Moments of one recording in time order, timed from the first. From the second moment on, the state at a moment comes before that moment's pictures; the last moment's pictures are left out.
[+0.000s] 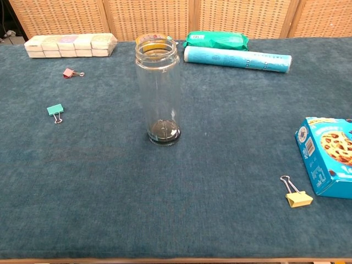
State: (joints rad) left arm -0.26 -1.03 -0.01 -1.78 1.37 1.50 -0.10; right arm 0.25 -1.13 0.15 -1.50 -1.37 1.19 0.03
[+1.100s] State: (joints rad) left arm -0.18 -1.06 -0.11 -1.77 1.36 1.54 0.00; right arm 0.56 -1.35 0.15 -1.06 -1.34 0.84 0.09
